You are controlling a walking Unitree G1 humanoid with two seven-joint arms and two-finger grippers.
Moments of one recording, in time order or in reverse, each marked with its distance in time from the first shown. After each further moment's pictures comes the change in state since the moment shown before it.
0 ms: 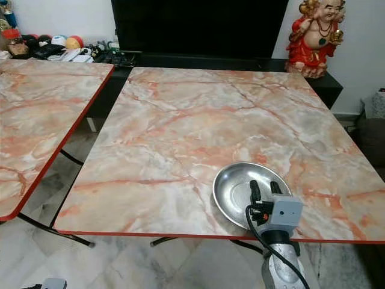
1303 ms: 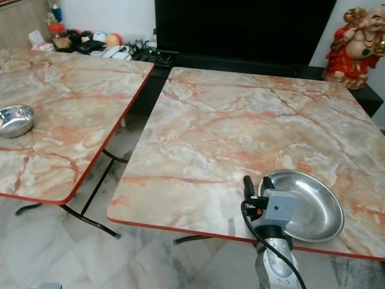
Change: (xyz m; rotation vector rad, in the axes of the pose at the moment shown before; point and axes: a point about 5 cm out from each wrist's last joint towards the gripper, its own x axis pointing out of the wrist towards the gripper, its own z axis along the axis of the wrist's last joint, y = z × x) left arm -0.002 0.002 -0.007 -0.006 0.032 0.017; right arm 0.009 0.008 0.005 0.030 -0.025 0.039
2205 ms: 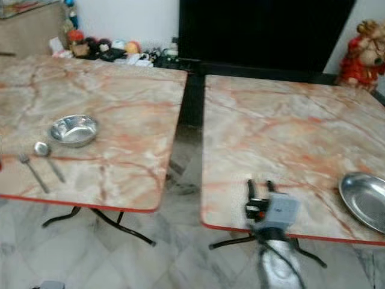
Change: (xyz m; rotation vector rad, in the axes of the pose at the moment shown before) left arm -0.001 0.003 -0.001 0.001 0.006 0.001; right arm 0.000 0.010 -0.008 0.024 0.022 0.023
